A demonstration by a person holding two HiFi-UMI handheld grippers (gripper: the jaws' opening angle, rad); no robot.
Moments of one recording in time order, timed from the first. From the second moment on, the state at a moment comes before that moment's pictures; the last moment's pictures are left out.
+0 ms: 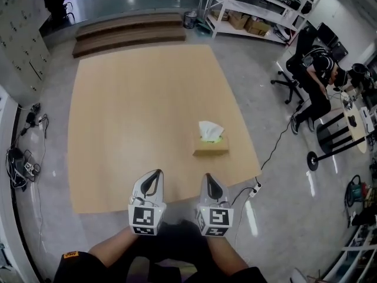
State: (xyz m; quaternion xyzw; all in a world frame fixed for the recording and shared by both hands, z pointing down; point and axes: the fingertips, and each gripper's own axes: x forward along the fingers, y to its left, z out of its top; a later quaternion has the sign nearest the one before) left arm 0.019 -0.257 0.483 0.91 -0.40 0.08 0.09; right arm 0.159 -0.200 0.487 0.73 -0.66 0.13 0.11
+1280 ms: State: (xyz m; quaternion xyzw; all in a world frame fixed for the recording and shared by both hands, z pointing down) left arm 0.095 -0.350 0.510 0.87 -0.47 0.13 0.07; right arm 0.250 -0.346 0.610 0.65 -0.67 0.24 0.26
